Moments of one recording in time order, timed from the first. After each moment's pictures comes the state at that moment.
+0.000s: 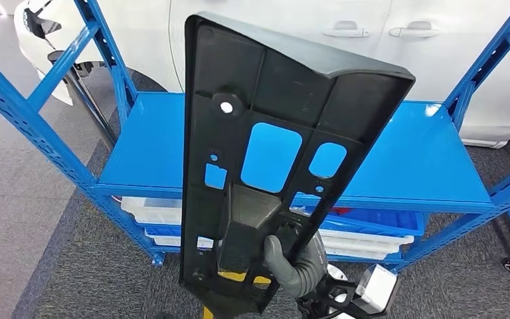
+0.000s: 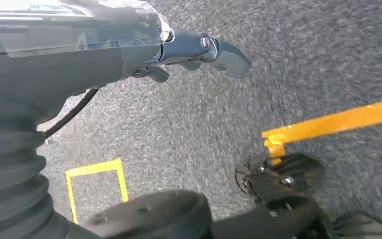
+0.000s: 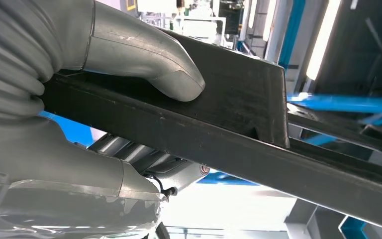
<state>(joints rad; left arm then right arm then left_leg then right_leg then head) -0.16 -0.19 1.02 -0.20 -1.29 0.14 -0.04 -0.06 0.01 0.58 -1.82 -0.19 0.22 -0.47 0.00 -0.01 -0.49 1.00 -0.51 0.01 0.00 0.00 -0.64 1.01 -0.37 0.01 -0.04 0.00</state>
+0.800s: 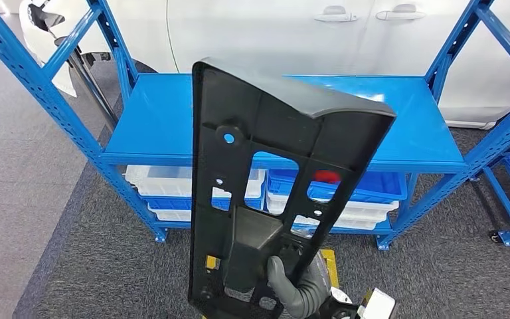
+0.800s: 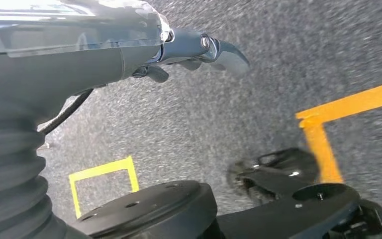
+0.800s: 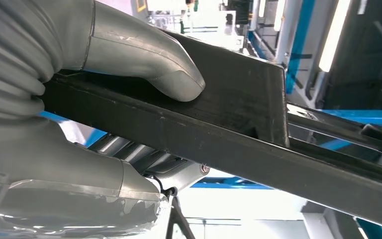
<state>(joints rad) -0.15 -0.20 1.02 -0.20 -1.32 0.12 -0.05 0.06 -0.01 0.56 -1.84 -0.14 0.21 -0.49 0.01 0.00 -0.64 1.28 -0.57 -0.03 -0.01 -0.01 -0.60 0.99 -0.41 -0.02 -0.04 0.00</state>
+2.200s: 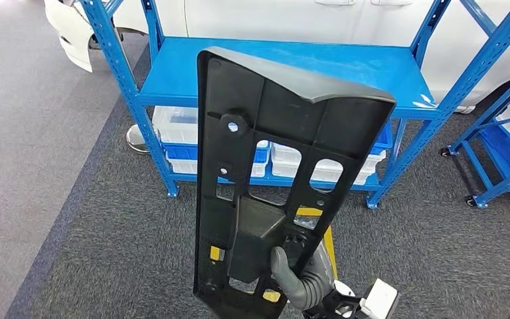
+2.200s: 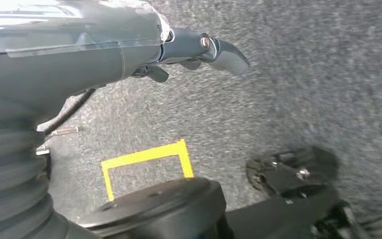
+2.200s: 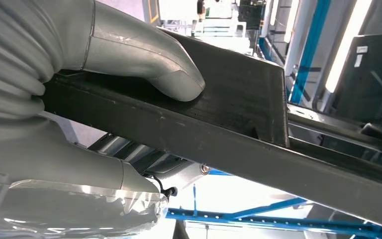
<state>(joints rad) -0.14 -0.22 1.02 -0.20 -1.31 0.12 -0.02 0.04 0.01 0.52 -1.84 -0.13 0.23 -0.46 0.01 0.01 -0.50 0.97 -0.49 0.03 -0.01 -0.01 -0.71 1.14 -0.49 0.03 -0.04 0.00</state>
